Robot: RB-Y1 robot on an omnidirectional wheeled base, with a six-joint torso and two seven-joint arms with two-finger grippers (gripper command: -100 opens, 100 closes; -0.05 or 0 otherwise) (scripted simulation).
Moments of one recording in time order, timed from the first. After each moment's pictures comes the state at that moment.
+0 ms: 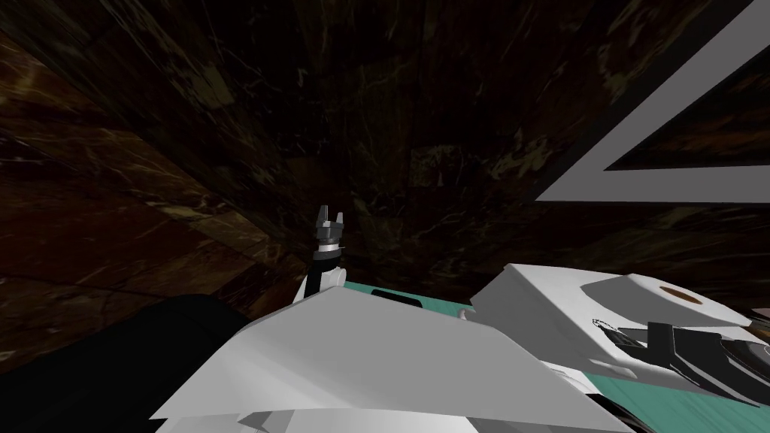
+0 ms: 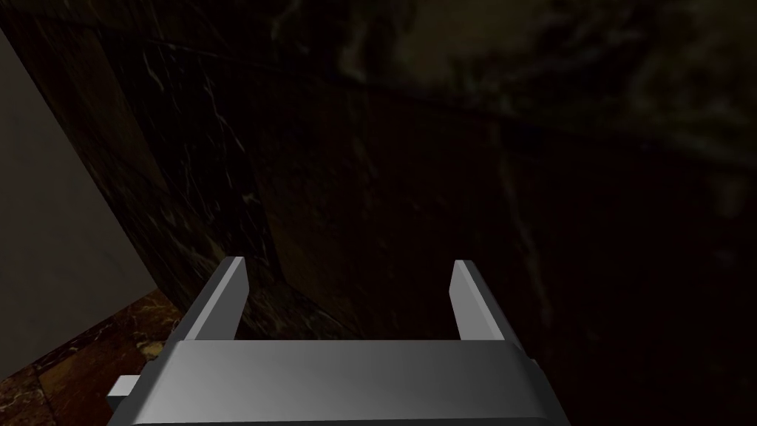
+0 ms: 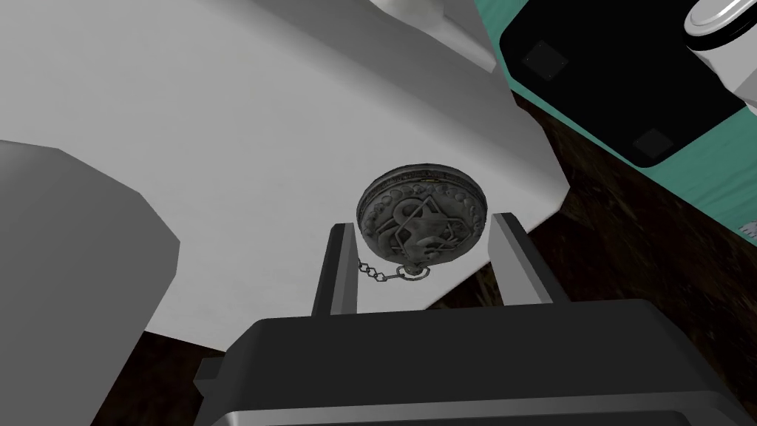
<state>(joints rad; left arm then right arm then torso) 0.52 -0.04 0.05 -2.35 -0.03 -0.46 0.08 0.75 -1.93 0.23 -1.26 0.53 -0.77 0.01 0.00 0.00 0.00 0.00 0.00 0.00</state>
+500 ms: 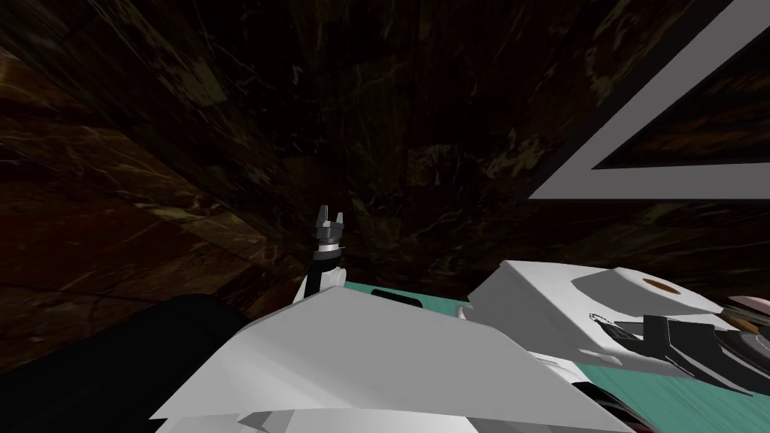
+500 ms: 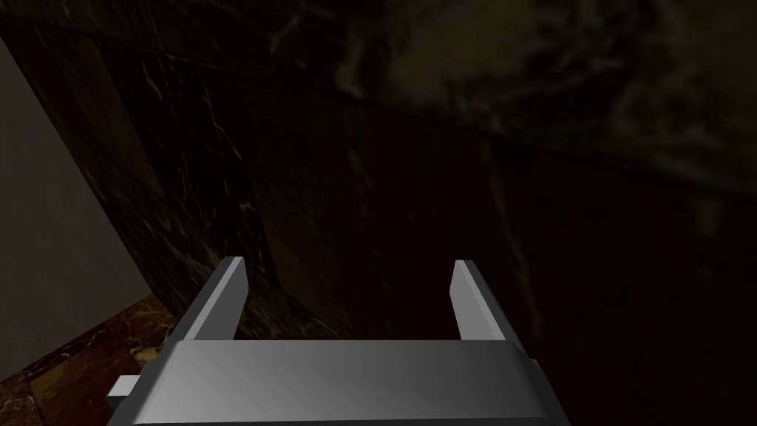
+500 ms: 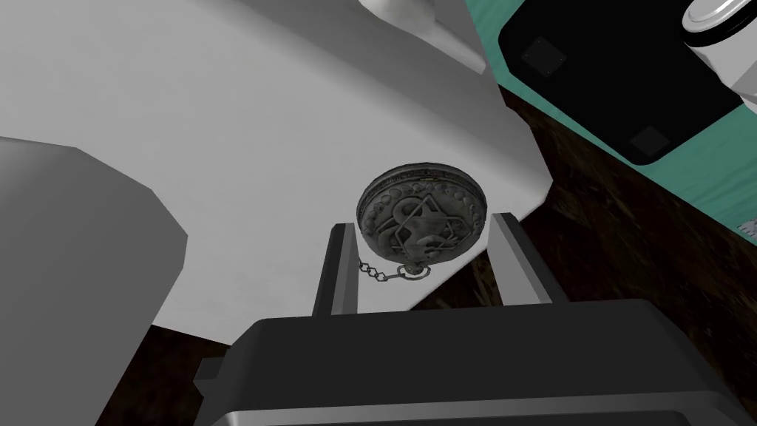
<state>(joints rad) 0.52 -0.04 0.05 -2.35 -0.03 -0.46 0.08 0.75 -1.99 0.27 -1.27 0.44 -0.77 0.04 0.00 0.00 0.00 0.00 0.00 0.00</state>
